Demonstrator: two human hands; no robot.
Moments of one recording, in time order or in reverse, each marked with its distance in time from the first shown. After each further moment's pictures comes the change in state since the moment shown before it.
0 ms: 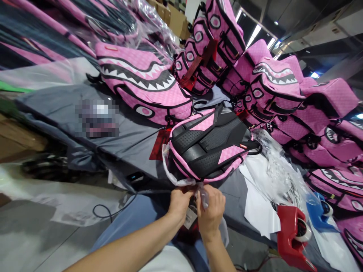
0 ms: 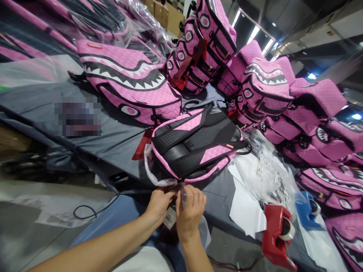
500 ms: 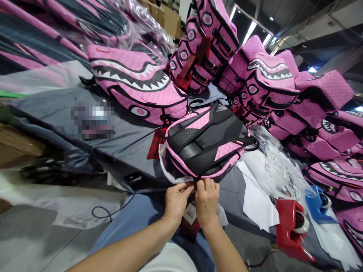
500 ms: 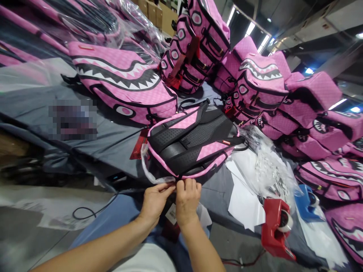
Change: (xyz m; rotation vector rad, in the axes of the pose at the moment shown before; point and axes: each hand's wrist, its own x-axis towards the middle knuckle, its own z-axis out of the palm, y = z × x) left_hand -0.012 0.011 -0.006 0.147 0.021 0.087; right_hand 0.013 0.009 0.014 -0.234 -0.061 -0.123
